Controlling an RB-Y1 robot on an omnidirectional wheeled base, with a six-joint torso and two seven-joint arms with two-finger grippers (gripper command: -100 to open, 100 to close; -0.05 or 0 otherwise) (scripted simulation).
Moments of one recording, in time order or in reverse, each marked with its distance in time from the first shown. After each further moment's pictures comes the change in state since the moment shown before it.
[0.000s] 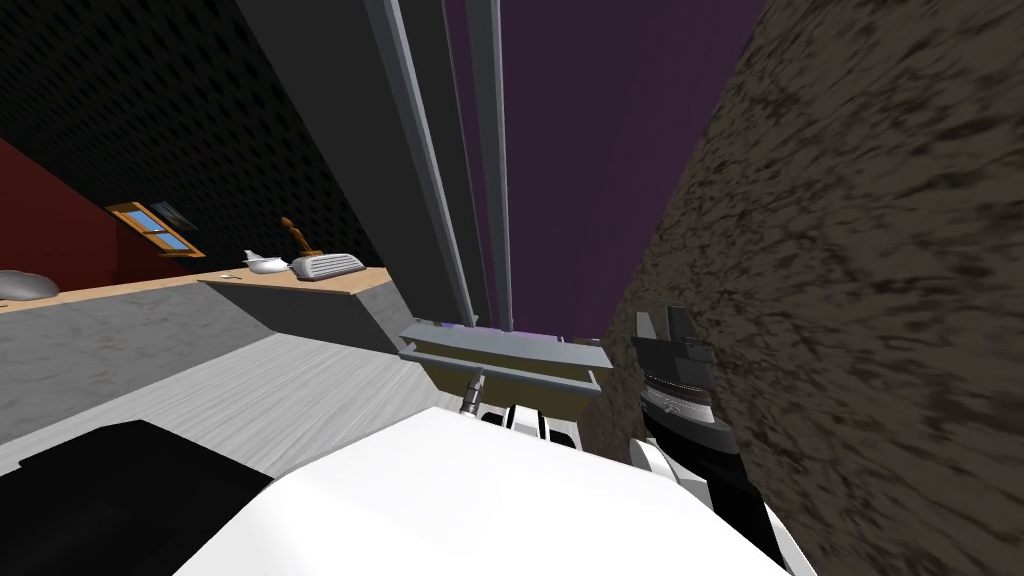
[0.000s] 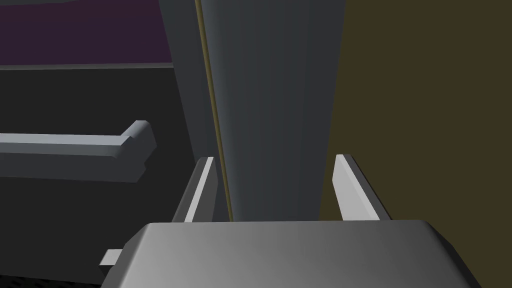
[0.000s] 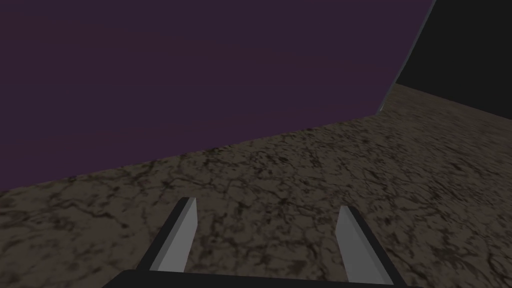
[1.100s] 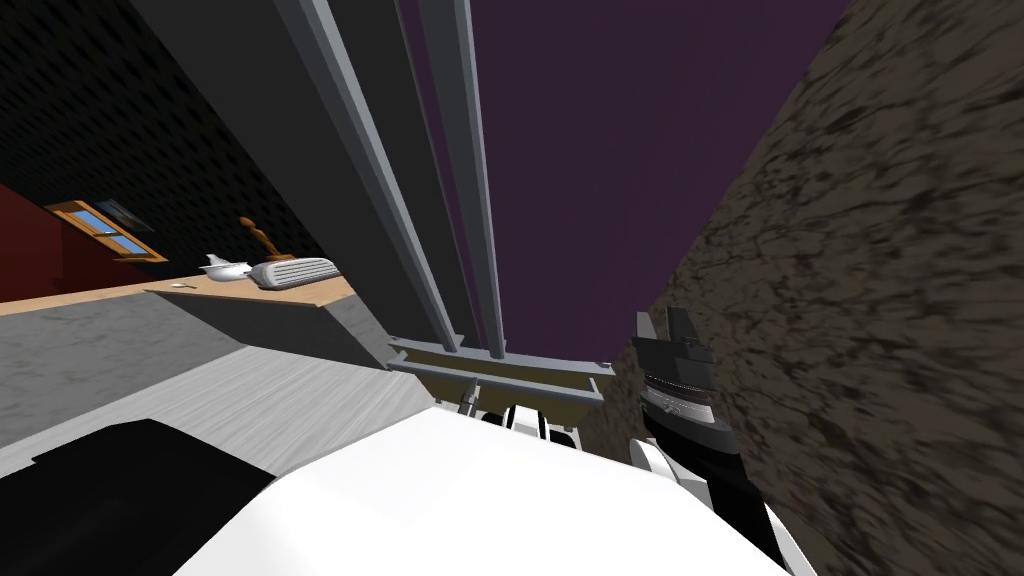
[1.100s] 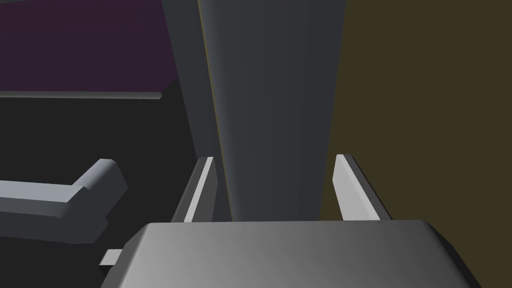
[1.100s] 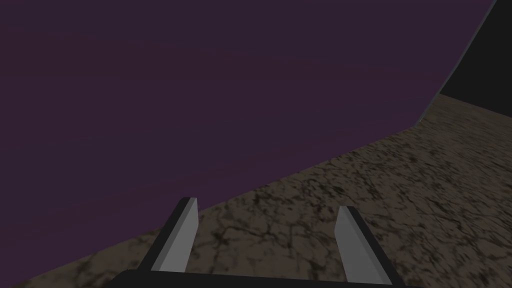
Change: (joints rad) left arm 0.028 -0.001 0.006 0.106 0.006 -0.166 -0.003; right arm 0.000 0.000 0.000 0.000 0.000 0.000 0.000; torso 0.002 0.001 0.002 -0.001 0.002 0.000
